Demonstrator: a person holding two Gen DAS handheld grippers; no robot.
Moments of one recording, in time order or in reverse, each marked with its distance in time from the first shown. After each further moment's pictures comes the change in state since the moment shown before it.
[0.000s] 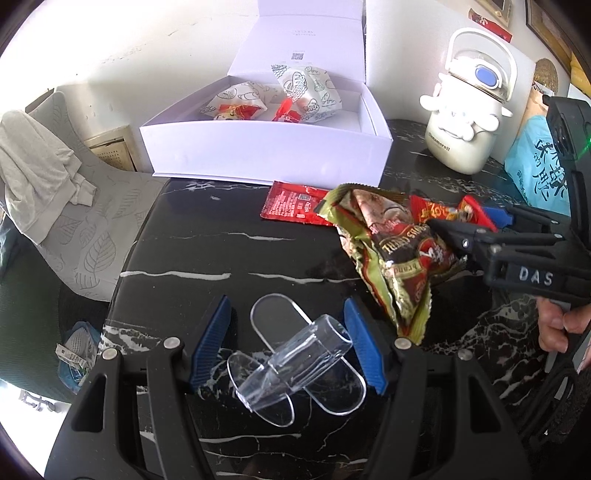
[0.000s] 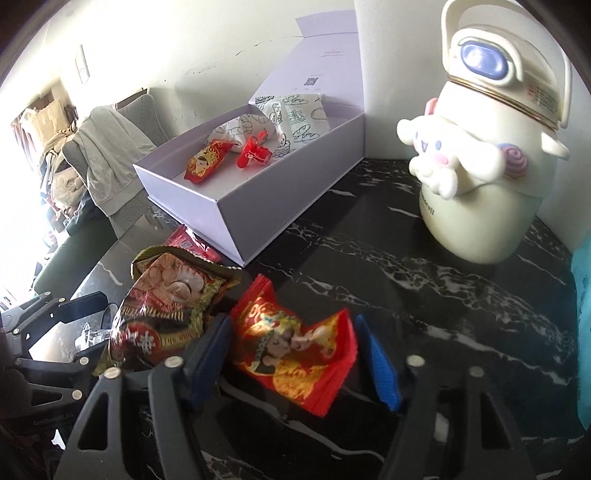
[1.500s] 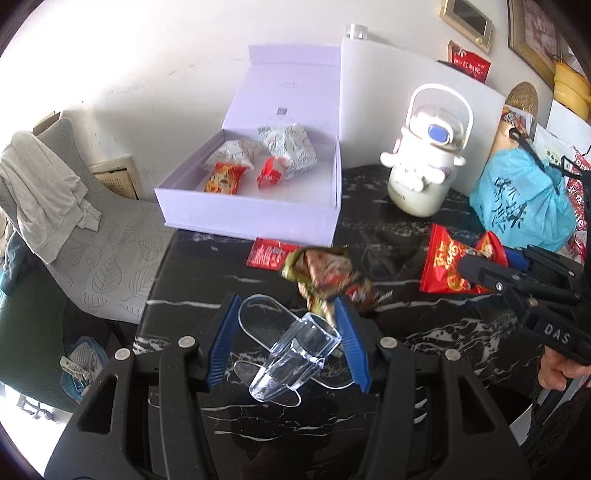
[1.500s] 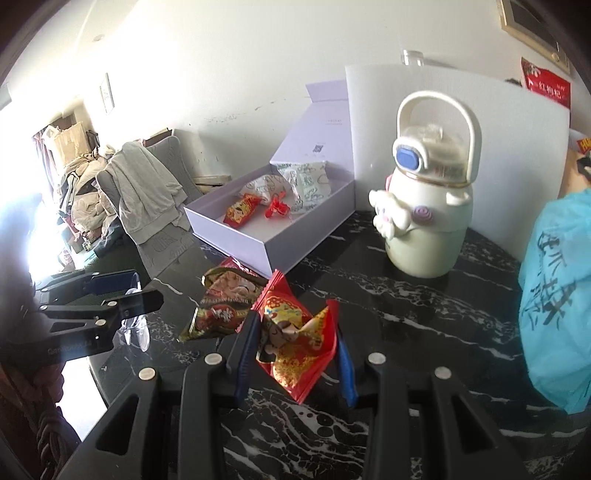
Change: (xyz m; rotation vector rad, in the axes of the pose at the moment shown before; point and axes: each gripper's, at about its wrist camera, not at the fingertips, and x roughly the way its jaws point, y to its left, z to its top) left arm -0.079 -0.017 0.025 0.004 -0.105 -0.027; right arm -0.113 0.003 -0.023 -0.024 -0.181 0.044
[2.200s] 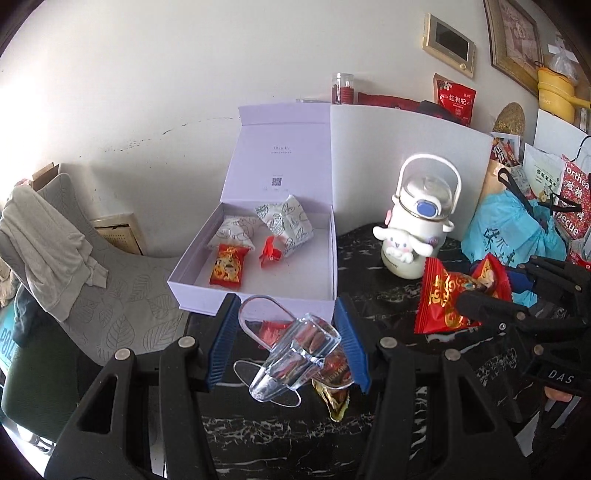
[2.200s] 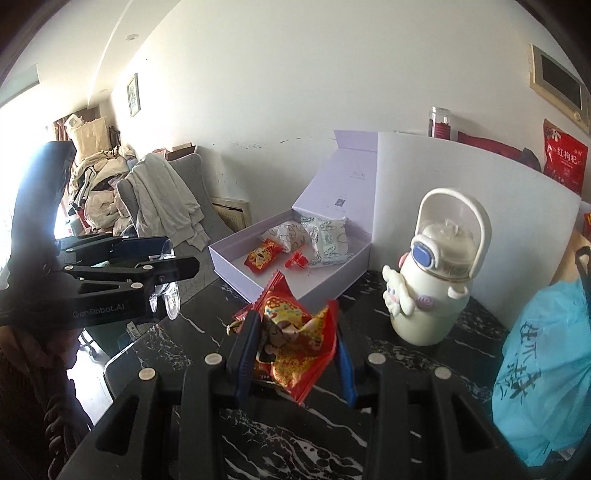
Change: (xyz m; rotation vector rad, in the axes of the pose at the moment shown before) left arm -0.033 0.000 0.071 0.075 -0.135 0.001; right arm -0.032 0.026 0.057 -0.114 -0.086 0.010
